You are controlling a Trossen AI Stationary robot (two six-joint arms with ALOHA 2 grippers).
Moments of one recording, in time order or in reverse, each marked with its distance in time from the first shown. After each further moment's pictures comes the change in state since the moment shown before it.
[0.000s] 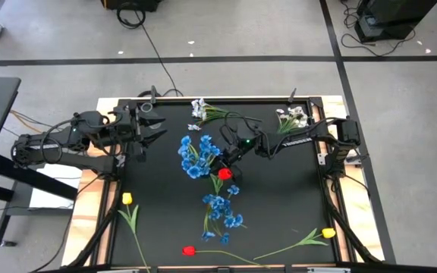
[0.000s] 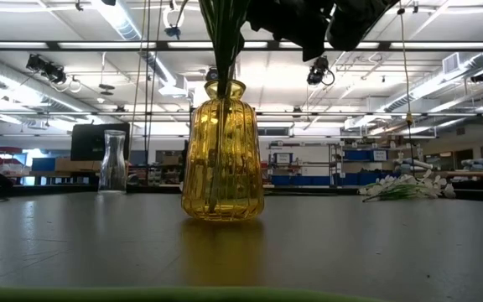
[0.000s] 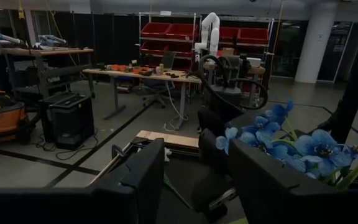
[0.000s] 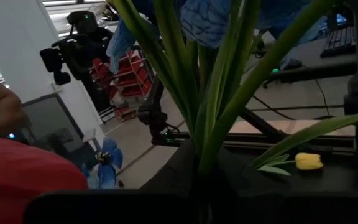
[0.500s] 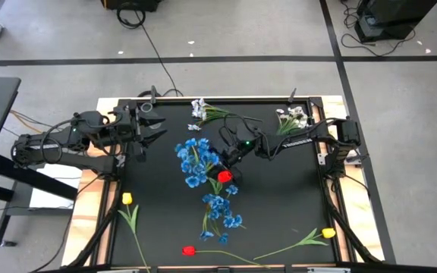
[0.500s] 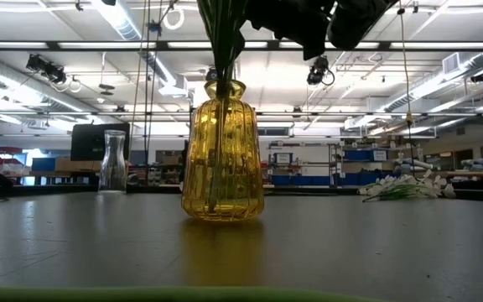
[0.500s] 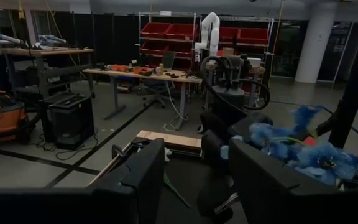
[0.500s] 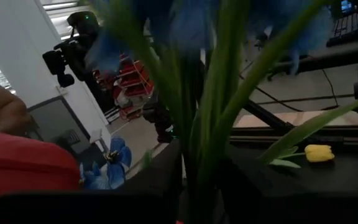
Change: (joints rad) left arm 0.000 0.000 0.000 0.000 0.000 0.000; right arm 0.011 0.000 0.000 -0.015 0.003 0.041
